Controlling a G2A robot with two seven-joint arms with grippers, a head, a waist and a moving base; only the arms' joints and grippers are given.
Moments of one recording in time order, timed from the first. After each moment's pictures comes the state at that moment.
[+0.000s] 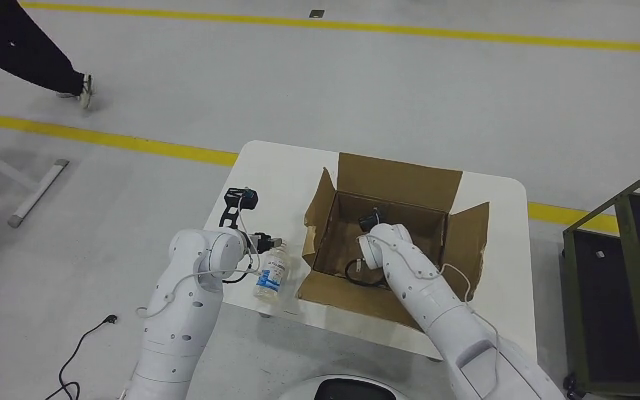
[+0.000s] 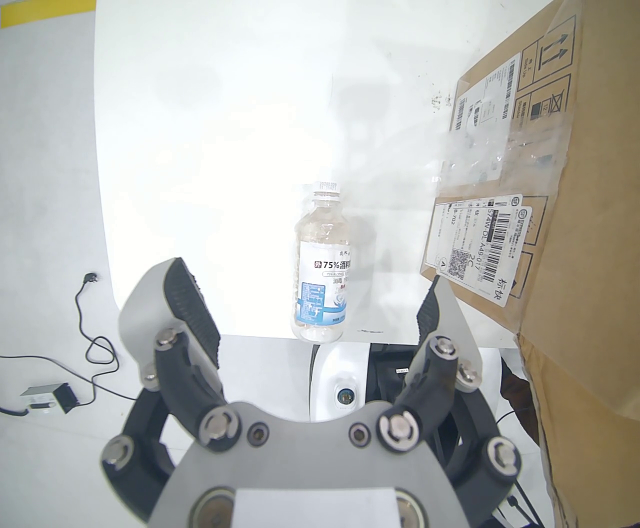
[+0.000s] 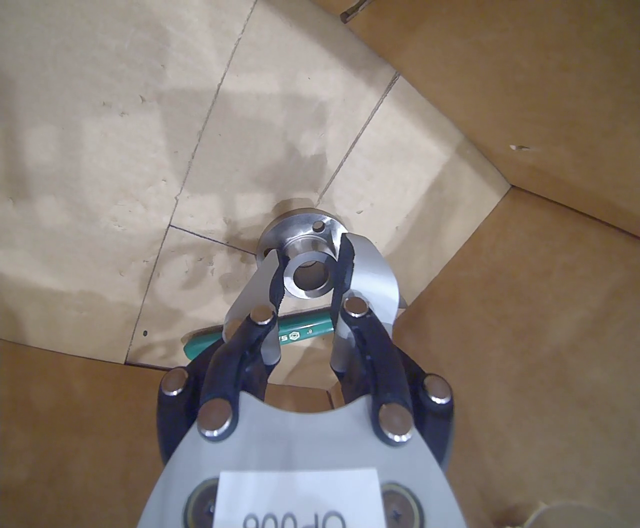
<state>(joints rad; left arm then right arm) 0.97 -1.40 -1.34 -1.50 1.25 0.02 -1.21 -0.62 -1.58 0.93 -0.64 -1.43 0.27 1.12</state>
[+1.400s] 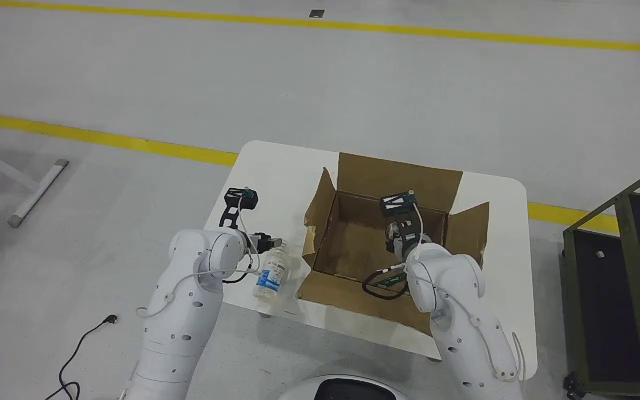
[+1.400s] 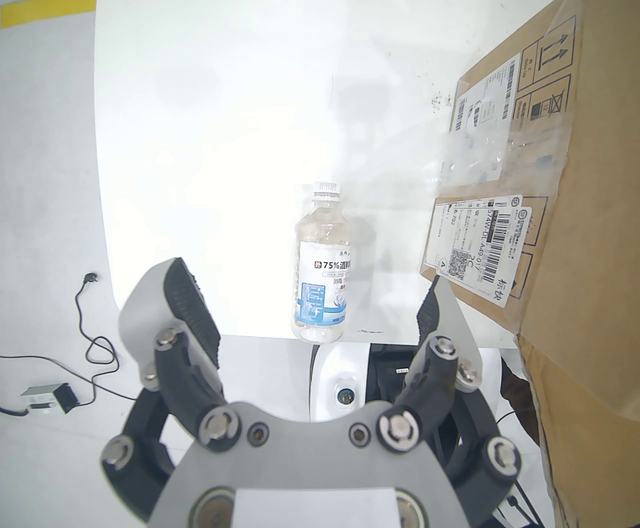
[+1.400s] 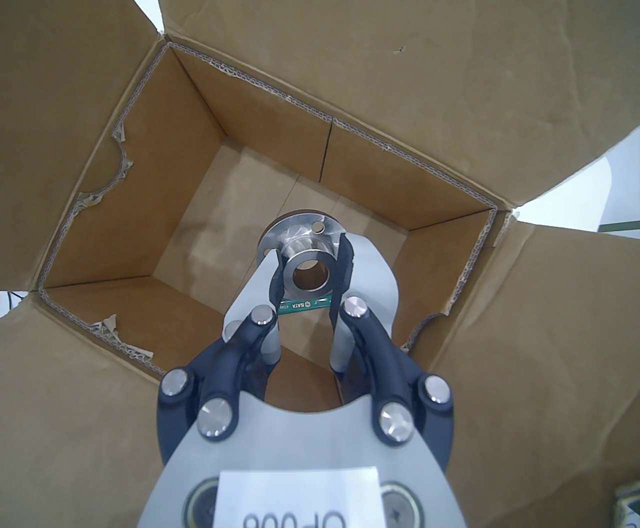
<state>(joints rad) 0.97 -1.40 -1.34 -1.50 1.25 0.02 -1.21 -1.17 -1.46 1.28 -1.81 -1.56 0.12 1.14</state>
